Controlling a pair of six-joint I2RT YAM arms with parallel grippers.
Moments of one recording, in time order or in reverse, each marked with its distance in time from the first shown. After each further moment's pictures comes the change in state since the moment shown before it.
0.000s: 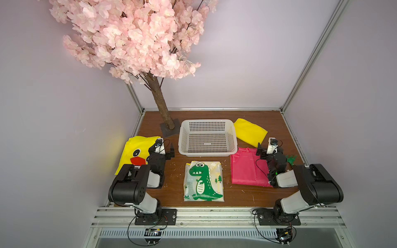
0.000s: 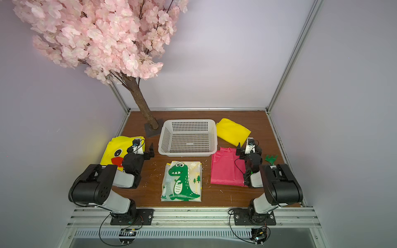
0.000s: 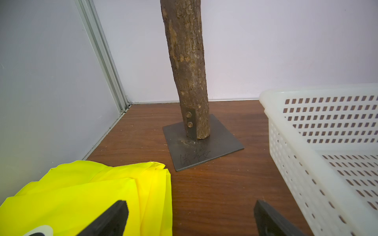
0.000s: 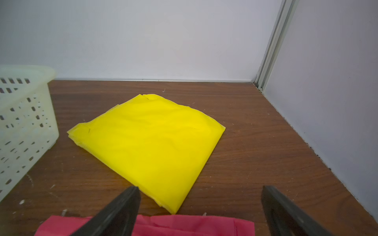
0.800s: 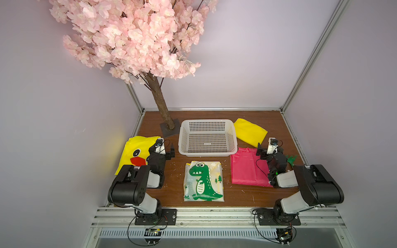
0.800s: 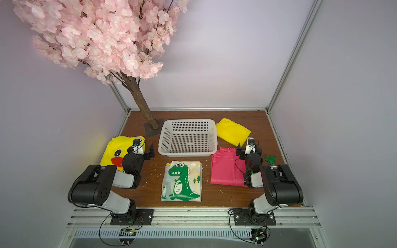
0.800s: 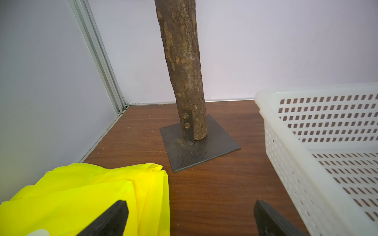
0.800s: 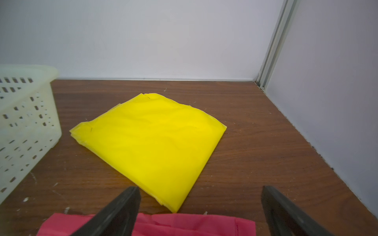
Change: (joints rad) left arm 0.000 -0.037 0.000 -0.026 0.026 0.006; right arm -0.012 -0.045 0.000 -0.054 0.004 0.015
